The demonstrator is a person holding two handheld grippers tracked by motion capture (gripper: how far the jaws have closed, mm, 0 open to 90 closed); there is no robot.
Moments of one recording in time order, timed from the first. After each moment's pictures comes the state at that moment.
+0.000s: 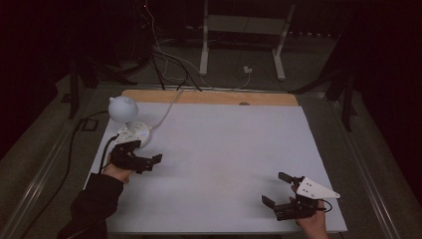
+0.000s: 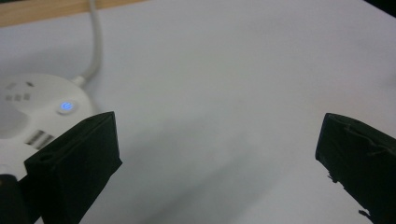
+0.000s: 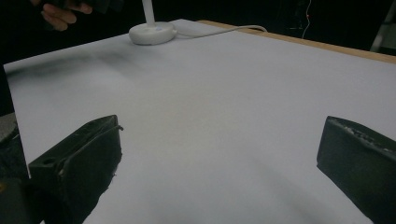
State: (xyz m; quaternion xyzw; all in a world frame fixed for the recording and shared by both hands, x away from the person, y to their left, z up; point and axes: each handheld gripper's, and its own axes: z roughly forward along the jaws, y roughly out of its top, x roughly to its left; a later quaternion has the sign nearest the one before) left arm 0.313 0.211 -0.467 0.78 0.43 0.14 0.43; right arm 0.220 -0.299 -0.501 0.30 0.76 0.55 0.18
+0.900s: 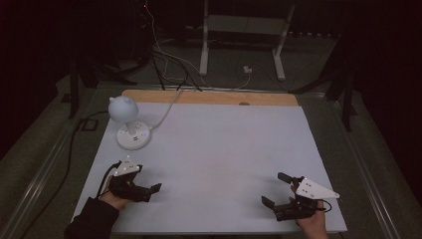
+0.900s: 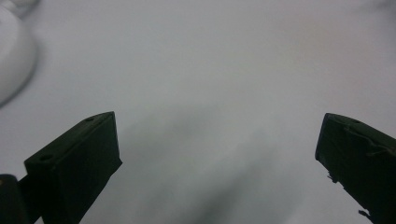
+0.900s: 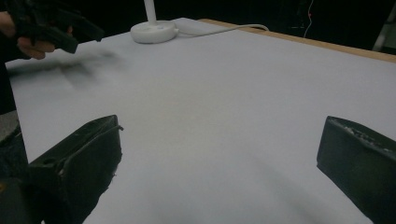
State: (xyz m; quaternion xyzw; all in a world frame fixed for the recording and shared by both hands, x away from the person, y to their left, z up) left arm 0.258 0.211 -0.510 0.81 0.39 0.12 0.42; right arm 0.219 -0.298 -0.501 0.30 0.76 0.54 0.18
